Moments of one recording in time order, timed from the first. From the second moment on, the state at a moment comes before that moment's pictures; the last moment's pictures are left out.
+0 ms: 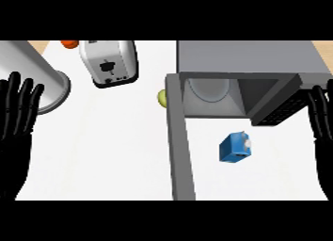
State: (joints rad) left arm -0.01 0.12 0.00 -2.10 -0.01 -0.01 0.00; right arm 0.04 -0.09 0.00 -2.10 0.00 -0.02 0.01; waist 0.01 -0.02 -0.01
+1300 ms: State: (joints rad) left arm 0.32 0.05 0.10 -2.29 0.22 -0.11 0.06; right arm 0.02 -0.02 0.49 -2.17 0.07 -0.19 0.16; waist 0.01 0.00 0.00
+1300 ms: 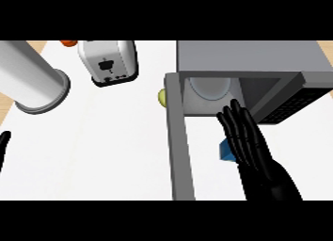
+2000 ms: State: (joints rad) left arm 0.45 0.03 0.18 -2.28 0.29 -0.24 -0.05; right arm 0.05 -0.03 0.32 -1.96 0.02 -0.17 0.03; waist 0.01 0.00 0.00
